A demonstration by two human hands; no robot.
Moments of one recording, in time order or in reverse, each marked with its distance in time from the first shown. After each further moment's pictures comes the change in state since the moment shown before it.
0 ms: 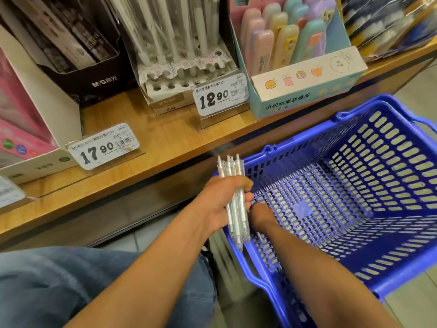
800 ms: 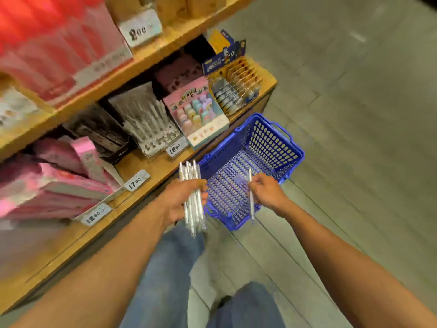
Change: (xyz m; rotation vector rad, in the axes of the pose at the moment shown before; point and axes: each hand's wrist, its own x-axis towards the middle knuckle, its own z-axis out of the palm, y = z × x) left_hand -0.298 0.120 0.067 0.280 -0.073 -0.149; right_hand -0.407 0.002 -0.268 0.745 0.245 0.076
